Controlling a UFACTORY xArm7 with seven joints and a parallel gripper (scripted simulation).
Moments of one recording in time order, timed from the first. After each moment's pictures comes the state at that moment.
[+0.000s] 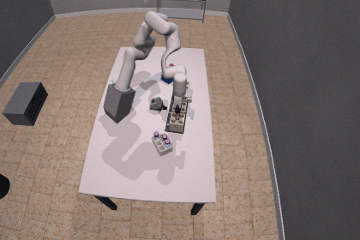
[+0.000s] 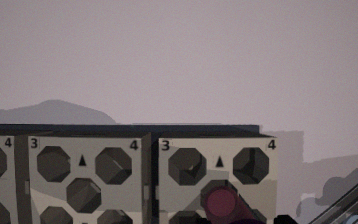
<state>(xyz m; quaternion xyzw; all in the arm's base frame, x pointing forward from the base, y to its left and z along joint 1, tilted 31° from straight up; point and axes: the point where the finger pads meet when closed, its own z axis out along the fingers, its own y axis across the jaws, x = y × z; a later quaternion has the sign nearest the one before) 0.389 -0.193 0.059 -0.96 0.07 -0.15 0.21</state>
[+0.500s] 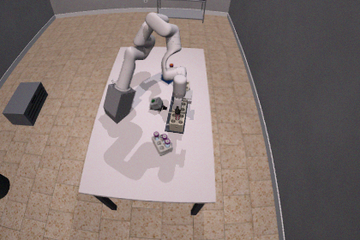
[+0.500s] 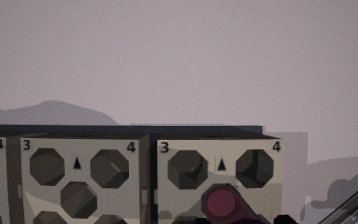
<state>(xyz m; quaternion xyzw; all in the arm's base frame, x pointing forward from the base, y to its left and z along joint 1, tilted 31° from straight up) 0.393 -0.188 0.048 -0.96 0.07 -0.16 0.21</state>
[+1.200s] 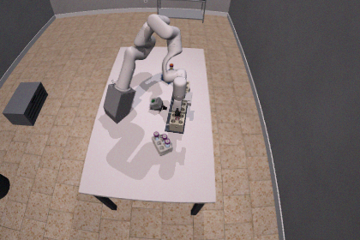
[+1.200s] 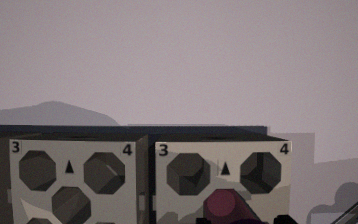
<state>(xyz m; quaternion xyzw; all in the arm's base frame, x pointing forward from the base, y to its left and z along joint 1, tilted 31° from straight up) 0.399 -0.181 0.033 -0.96 0.07 -0.16 0.21</state>
